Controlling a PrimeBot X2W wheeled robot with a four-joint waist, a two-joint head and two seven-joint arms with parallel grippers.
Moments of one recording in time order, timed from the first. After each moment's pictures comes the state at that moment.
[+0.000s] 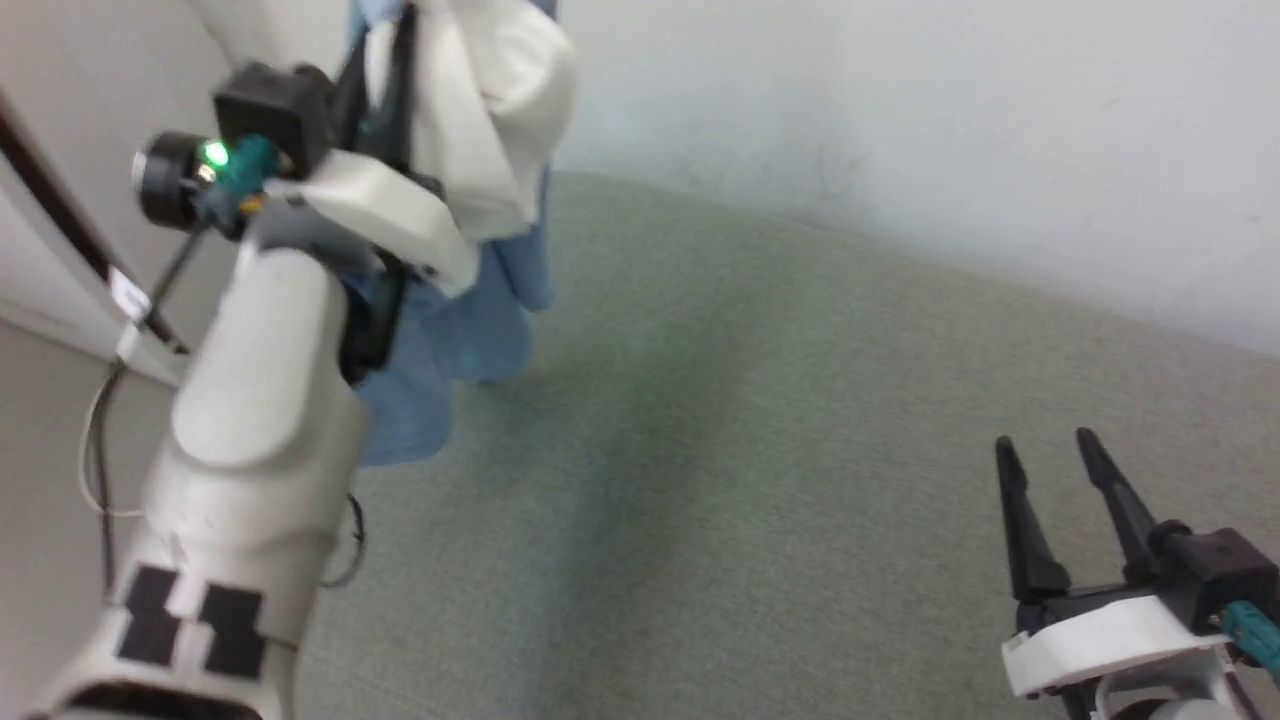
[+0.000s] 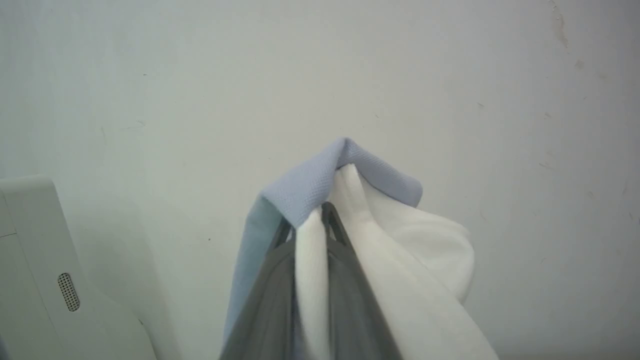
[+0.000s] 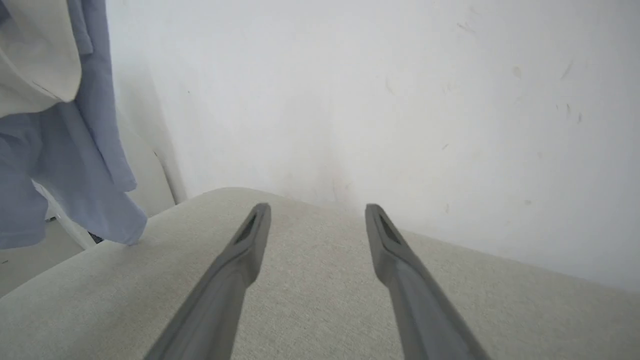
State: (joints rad) left arm -0.88 0.23 -0.31 0.64 -0.30 -0.03 -0.26; right arm 0.06 -0.05 -0.03 -0.02 0.11 0.13 -0.17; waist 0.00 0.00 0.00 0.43
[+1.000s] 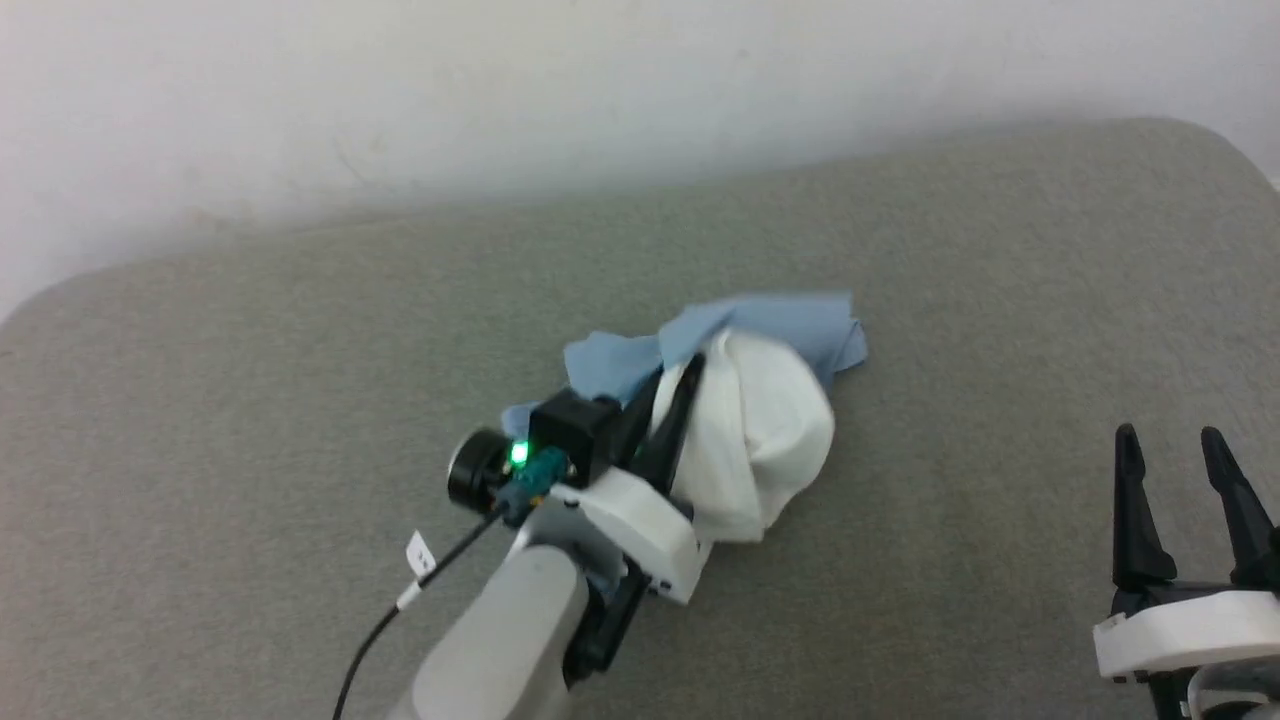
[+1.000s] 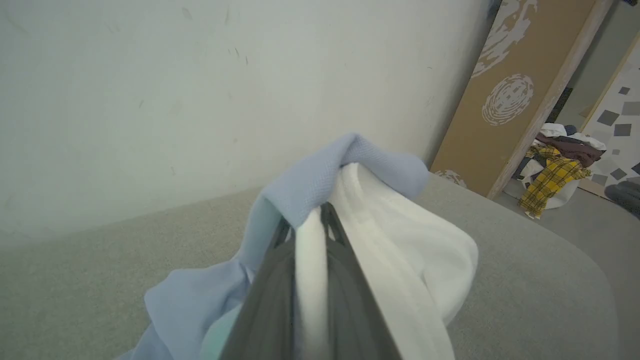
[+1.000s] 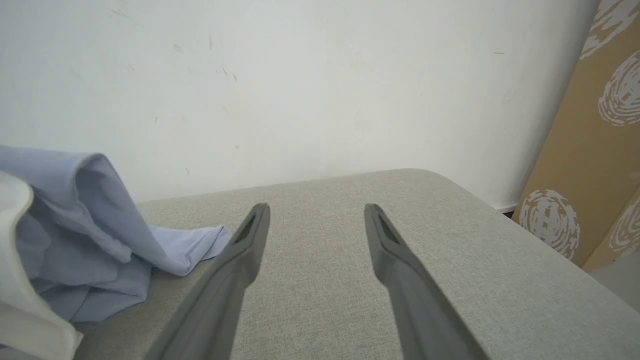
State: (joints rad) left arm -0.45 0.05 -0.56 0.37 -0.38 0.04 -0.20; right arm 0.06 -0.05 -0.20 -0.05 0.12 0.13 -0.15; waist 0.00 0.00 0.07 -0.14
